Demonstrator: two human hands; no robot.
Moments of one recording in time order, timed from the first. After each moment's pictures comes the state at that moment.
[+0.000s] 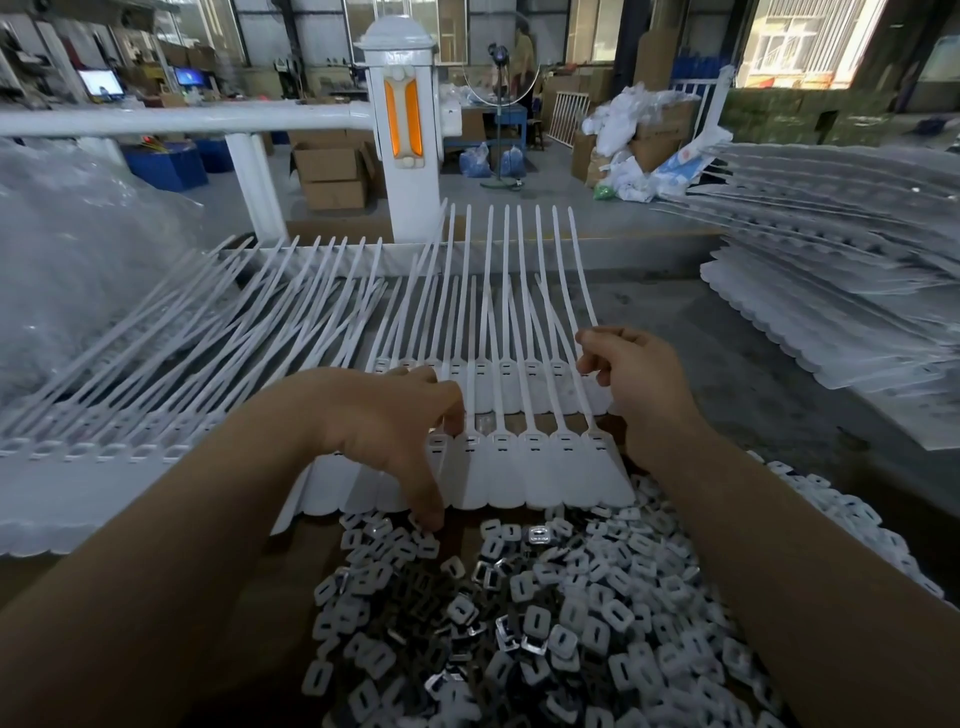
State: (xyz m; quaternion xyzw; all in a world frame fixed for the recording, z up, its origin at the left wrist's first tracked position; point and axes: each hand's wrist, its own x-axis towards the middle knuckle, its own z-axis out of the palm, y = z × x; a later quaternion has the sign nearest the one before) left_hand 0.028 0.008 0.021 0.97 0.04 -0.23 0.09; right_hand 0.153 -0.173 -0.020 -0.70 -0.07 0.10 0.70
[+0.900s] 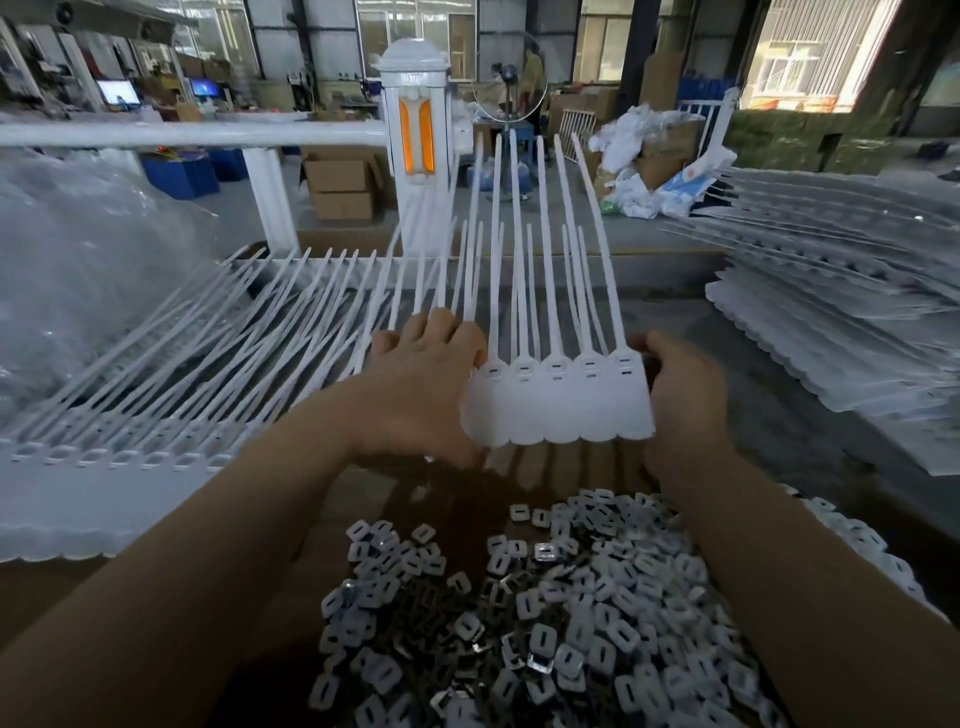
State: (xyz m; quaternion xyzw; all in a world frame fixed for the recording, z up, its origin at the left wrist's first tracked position) left_hand 0.043 0.006 0.015 1.00 0.03 0.04 0.04; right_hand 0.160 -0.180 -0.015 -0.62 0.01 0.05 0.78
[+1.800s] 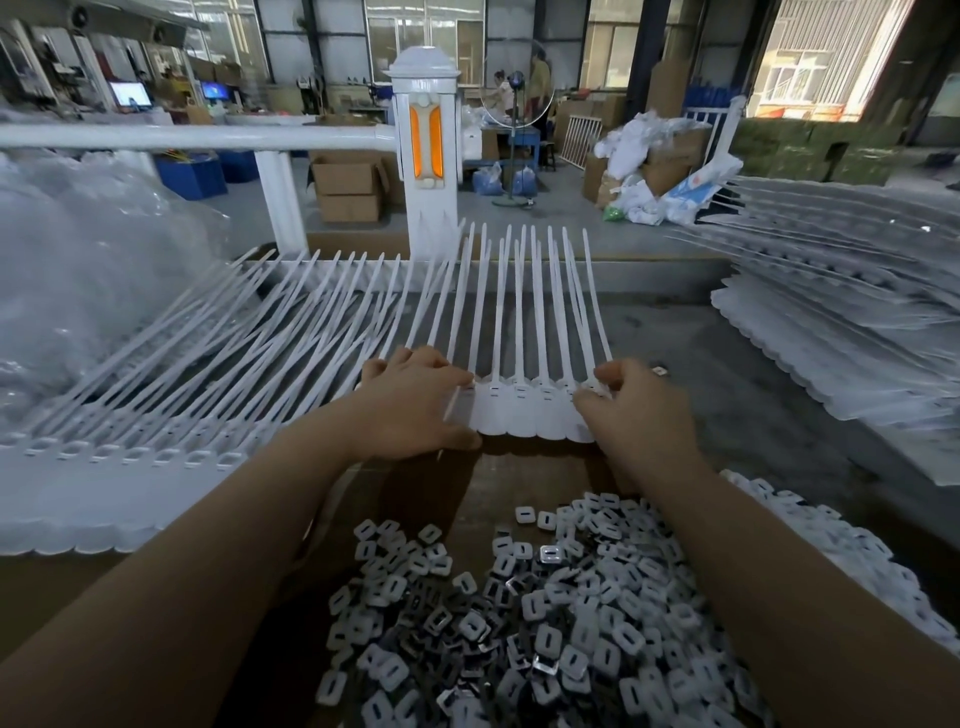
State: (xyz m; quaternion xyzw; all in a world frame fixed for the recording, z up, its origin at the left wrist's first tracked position) left_hand 0.048 0.026 -0.009 0.99 0.10 0.01 0.09; right_hand 0.152 -0.175 -0.033 -0.90 -0.19 -0.06 0.39
